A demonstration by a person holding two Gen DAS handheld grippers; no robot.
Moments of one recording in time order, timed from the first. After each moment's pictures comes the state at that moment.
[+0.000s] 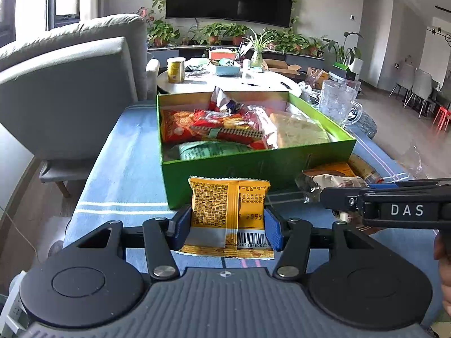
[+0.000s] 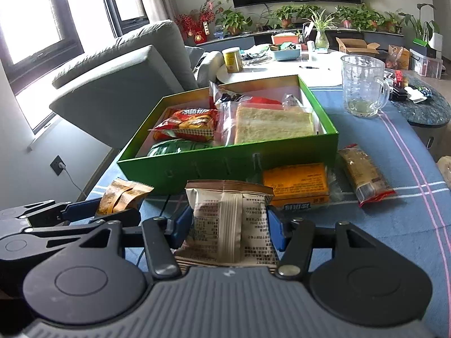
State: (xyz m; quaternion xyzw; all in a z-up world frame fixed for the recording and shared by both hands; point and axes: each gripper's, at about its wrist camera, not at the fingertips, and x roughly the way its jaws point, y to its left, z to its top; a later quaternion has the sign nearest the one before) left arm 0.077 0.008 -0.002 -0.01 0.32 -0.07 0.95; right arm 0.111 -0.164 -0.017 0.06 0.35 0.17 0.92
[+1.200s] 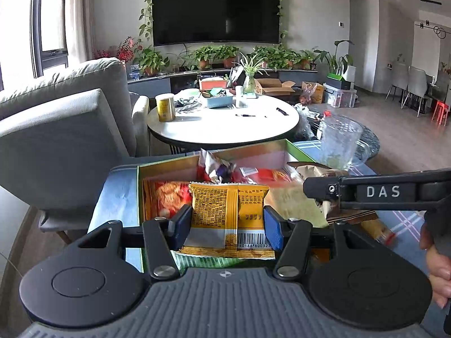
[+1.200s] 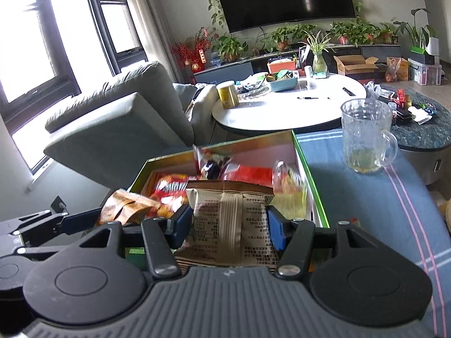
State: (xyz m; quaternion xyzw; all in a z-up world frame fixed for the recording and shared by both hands) left arm 0.155 -0.020 0.038 0.03 0.27 -0.08 0.96; right arm 0.190 -0.185 0.014 0.10 0.30 0.17 0.93
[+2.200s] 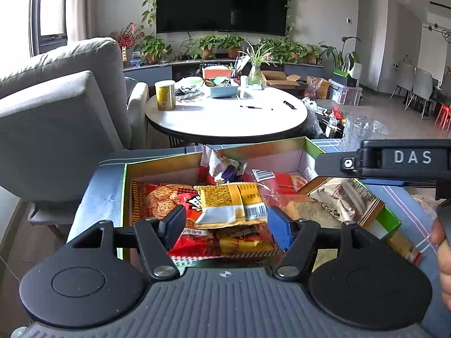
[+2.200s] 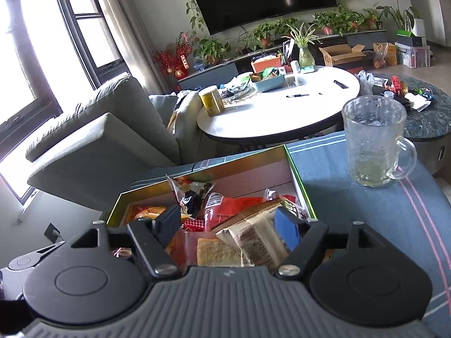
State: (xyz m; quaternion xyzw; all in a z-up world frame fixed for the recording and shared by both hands) left arm 0.207 -0.016 0.017 0.01 0.29 -0.07 0.95; right arm 0.237 -0.186 0.008 0.15 0.30 0.14 0.93
